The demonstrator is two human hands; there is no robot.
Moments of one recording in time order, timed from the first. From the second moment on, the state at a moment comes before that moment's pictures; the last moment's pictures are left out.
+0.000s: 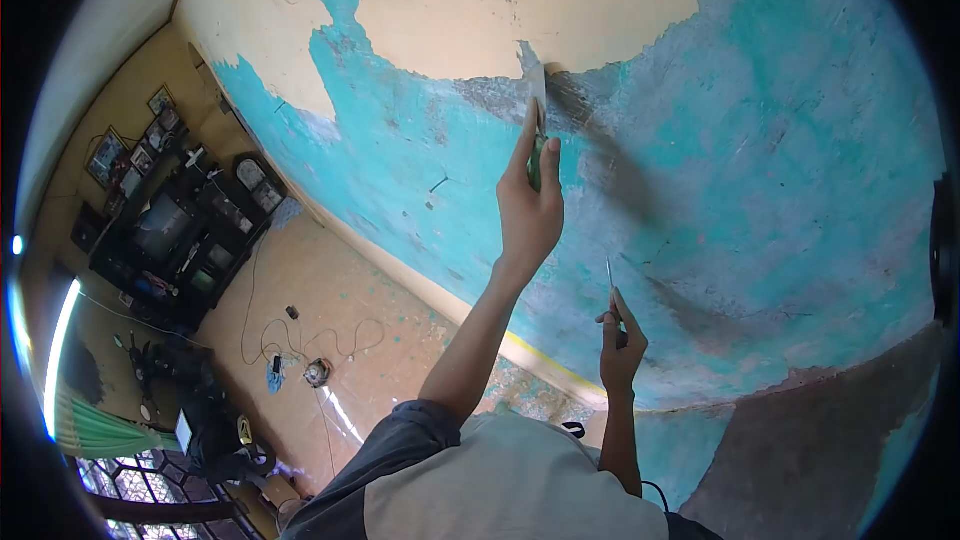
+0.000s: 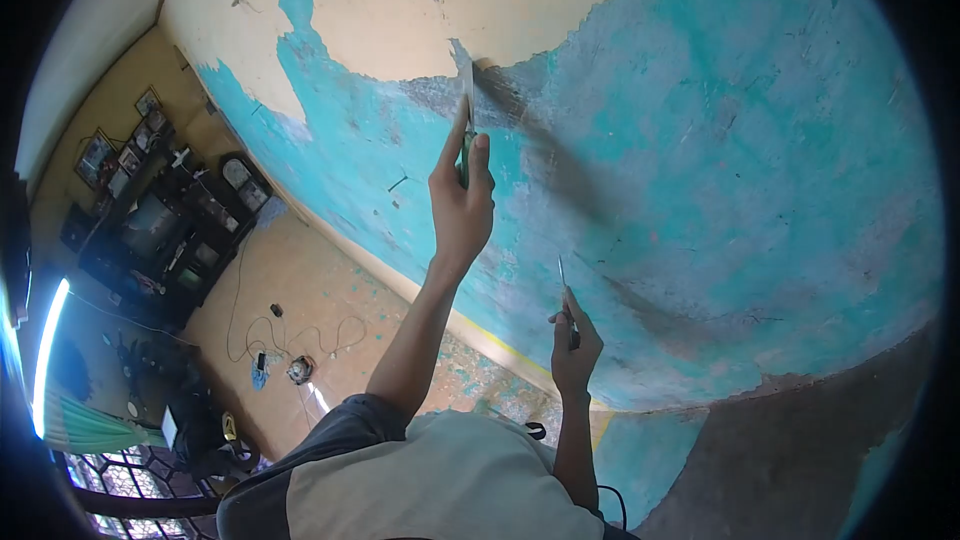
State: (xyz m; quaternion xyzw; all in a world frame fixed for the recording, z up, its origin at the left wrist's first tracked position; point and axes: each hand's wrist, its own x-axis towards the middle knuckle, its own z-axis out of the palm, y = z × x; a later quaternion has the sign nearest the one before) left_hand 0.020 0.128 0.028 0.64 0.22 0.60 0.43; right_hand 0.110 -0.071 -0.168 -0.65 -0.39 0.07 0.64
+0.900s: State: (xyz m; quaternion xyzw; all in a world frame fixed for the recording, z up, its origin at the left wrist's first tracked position) left_hand 0.024 0.139 0.038 0.63 0.20 0.62 0.42; right_hand 0.113 -0.062 -0.163 -0.66 -0.39 0.08 0.63
